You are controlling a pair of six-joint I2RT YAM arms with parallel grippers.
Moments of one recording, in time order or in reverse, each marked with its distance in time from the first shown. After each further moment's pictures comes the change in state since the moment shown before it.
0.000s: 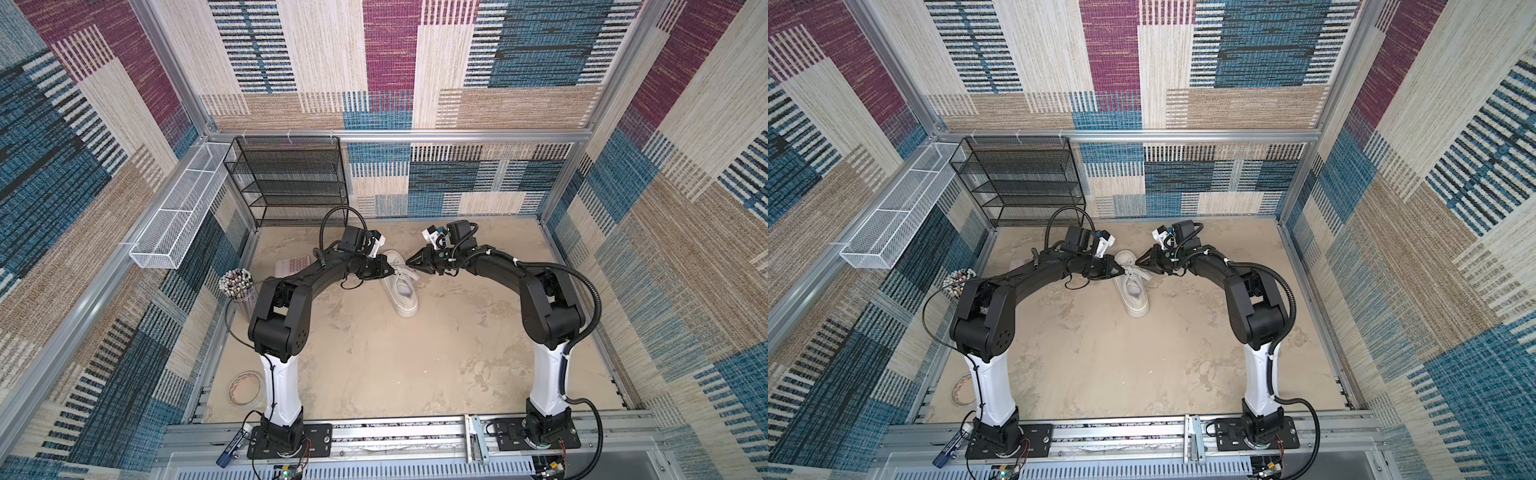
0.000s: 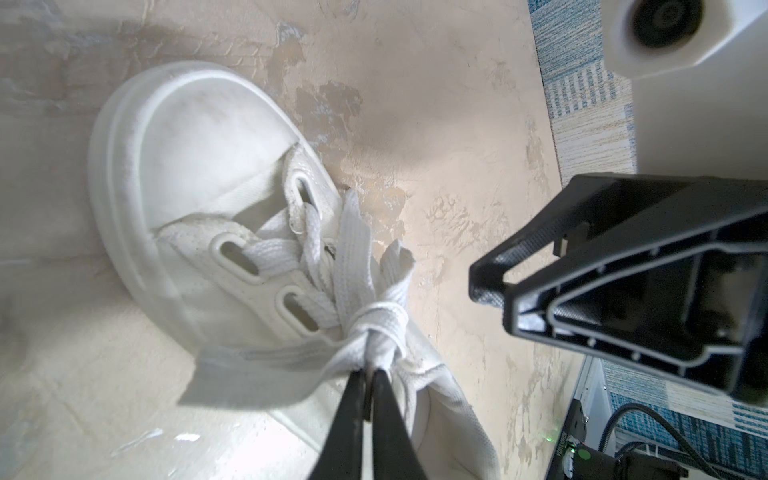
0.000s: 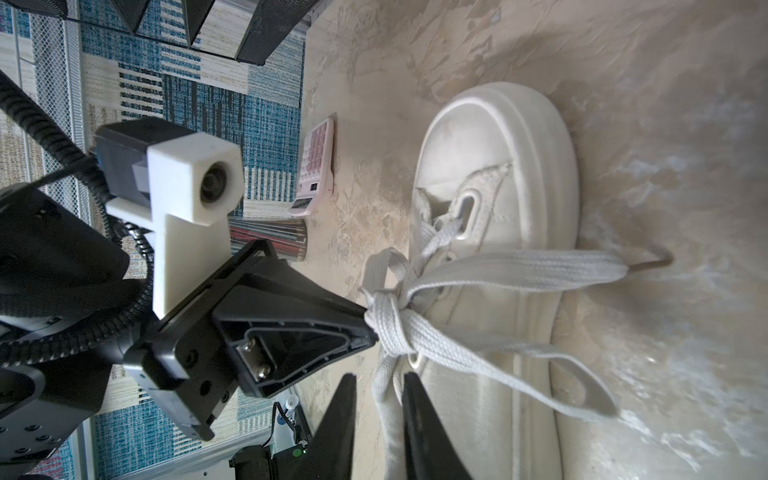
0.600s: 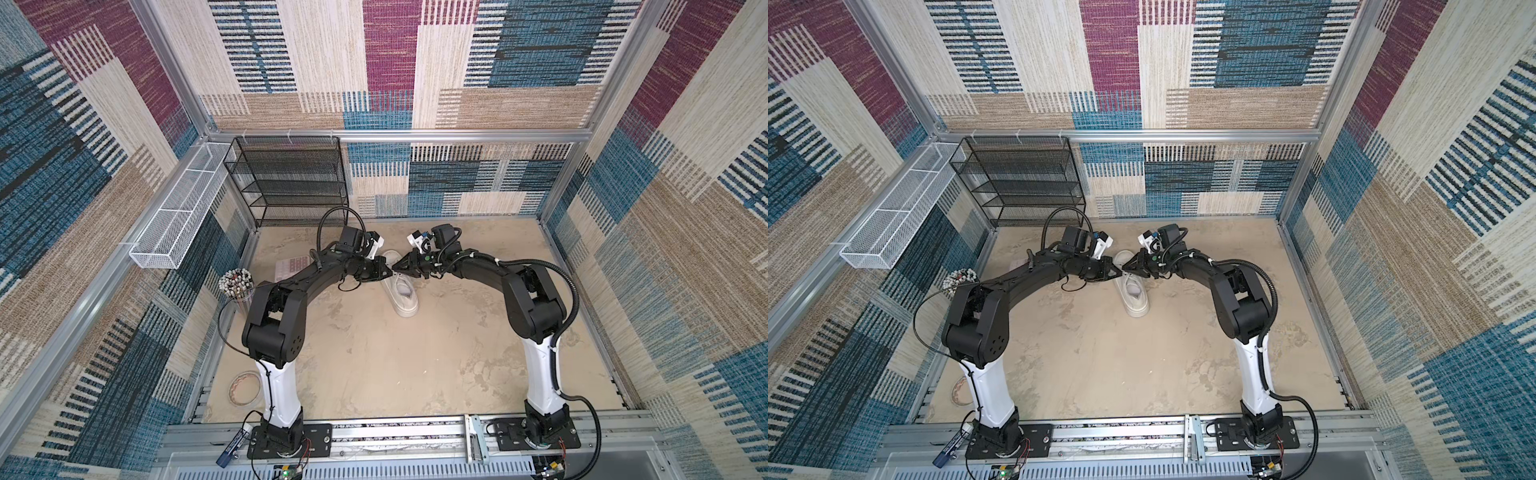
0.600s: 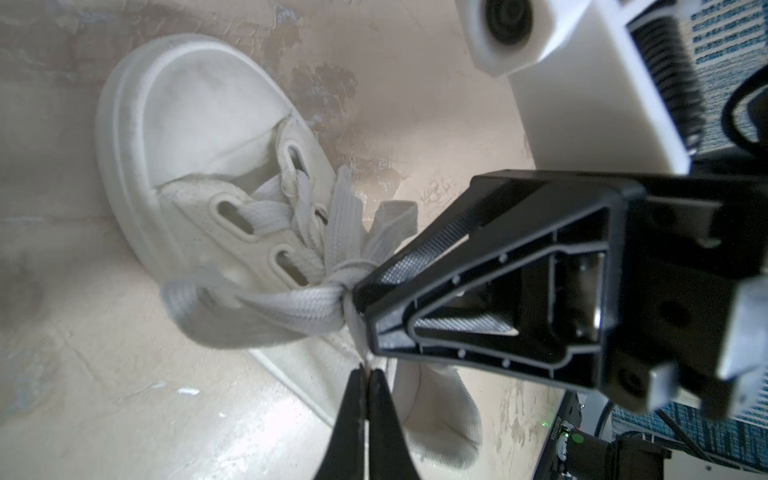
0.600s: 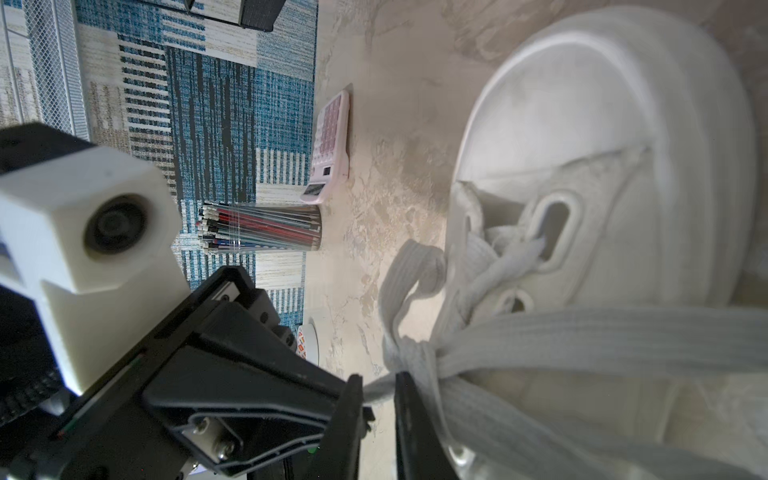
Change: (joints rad) left arm 0.000 -0.061 -0.043 -0.044 -0.009 0.008; right arm 0.062 0.117 0.060 0.094 -0.038 0.081
